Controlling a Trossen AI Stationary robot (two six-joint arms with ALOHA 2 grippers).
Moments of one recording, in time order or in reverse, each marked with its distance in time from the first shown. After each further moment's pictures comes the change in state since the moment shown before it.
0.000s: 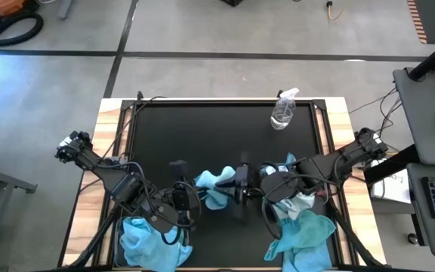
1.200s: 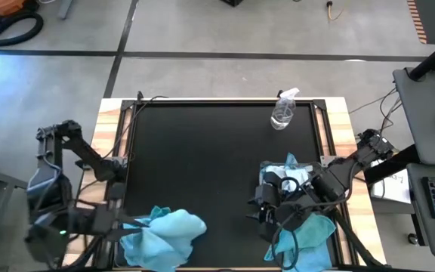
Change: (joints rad) left arm -0.515 -0.227 0.001 -0.068 -0.128 -0.320; right arm 0.151 -0.041 -0.001 -0.499 -0.086 0.366
